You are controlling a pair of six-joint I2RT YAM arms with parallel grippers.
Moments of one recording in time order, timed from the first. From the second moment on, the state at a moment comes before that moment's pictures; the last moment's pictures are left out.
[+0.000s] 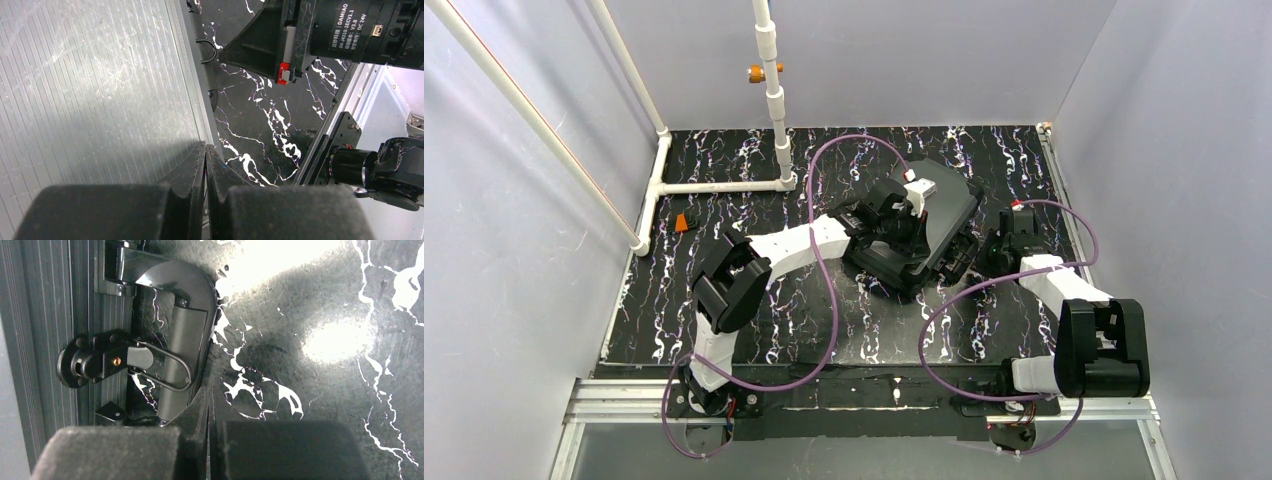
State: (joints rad) left arm -0.87 1.97 1.48 -0.16 0.33 -0.35; right arm 0.05 1.32 0.64 -0.27 -0.05 0.51
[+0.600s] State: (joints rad) left arm -0.88 1.97 1.46 -0.13 0.33 -0.36; right arm 0.05 1.39 0.64 -0.08 -0.12 0.51
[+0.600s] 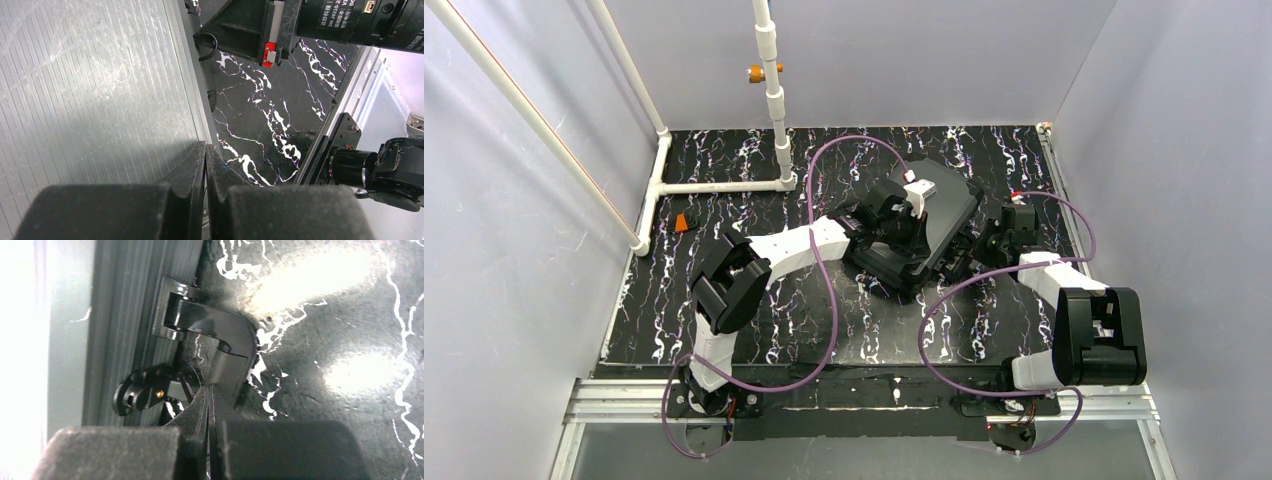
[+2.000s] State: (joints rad) left arm -0.88 1.97 1.46 -0.13 0.33 -0.36; right arm 0.14 1.39 0.74 -0.17 -0.14 0.54
